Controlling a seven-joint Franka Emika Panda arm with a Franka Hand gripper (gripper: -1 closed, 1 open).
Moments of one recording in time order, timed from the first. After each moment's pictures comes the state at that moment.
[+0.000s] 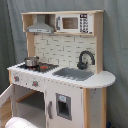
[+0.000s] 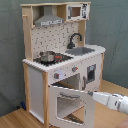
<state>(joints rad) -0.17 -1.51 1.56 -2.30 -0.19 2.61 -0.23</state>
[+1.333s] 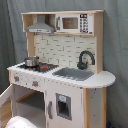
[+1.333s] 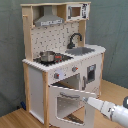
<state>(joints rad) -0.26 -1.51 1.67 -2.22 -0.25 2.59 0.18</state>
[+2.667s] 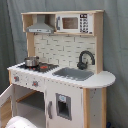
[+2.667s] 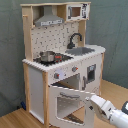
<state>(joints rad) -0.26 -1.49 1.74 -2.23 -0.25 2.46 0.61</state>
